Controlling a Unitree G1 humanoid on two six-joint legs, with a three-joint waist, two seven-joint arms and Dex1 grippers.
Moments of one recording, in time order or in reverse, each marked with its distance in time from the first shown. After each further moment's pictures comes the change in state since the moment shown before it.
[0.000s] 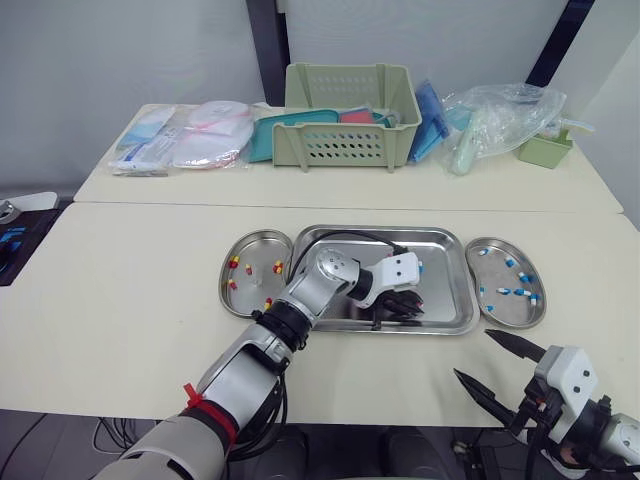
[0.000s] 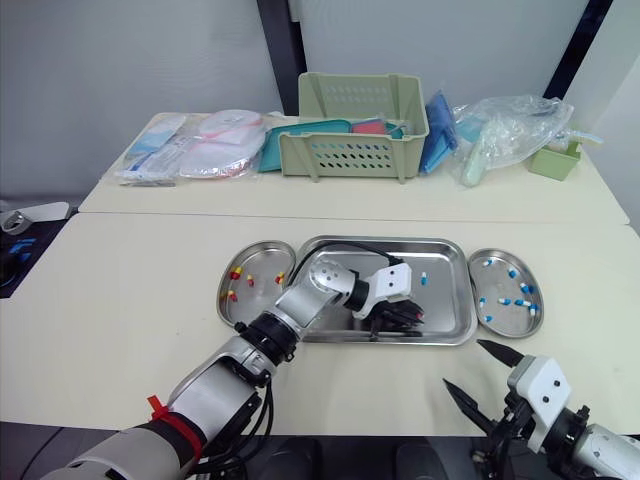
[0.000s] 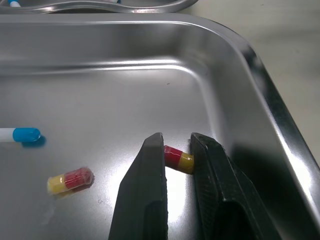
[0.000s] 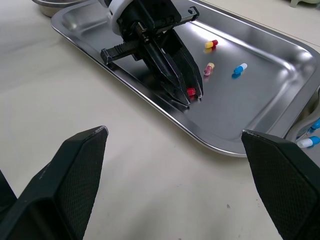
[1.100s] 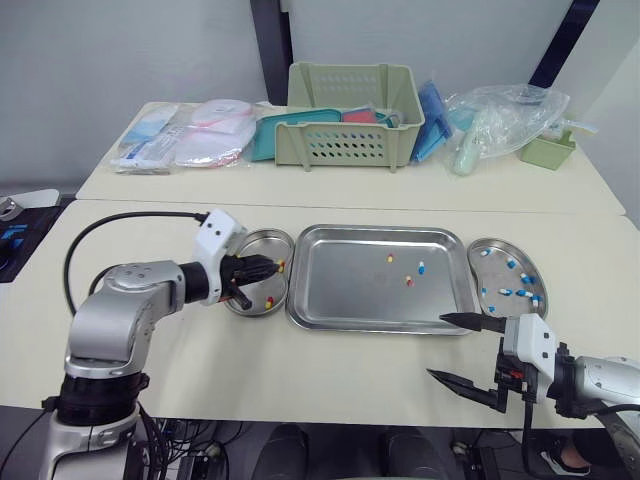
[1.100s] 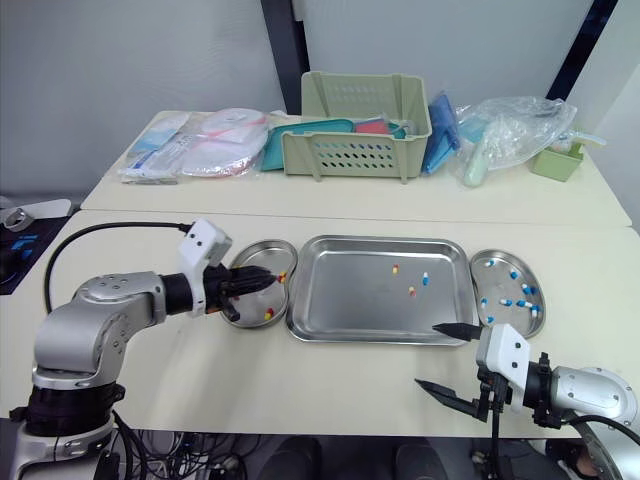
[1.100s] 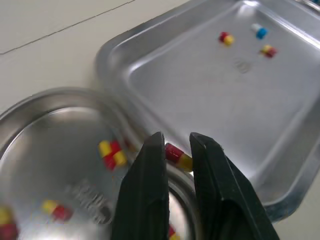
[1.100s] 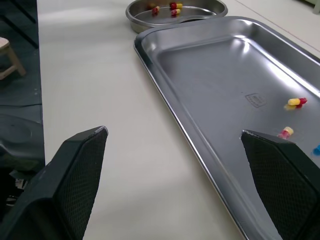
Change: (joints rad) left arm 0.503 0.573 0.647 -0.994 -0.354 0.917 0.291; right arm -0.345 -0.198 0.157 0.102 0.070 0.067 0.232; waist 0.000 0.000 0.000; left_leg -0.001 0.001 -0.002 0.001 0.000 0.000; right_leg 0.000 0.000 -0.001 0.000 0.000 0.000
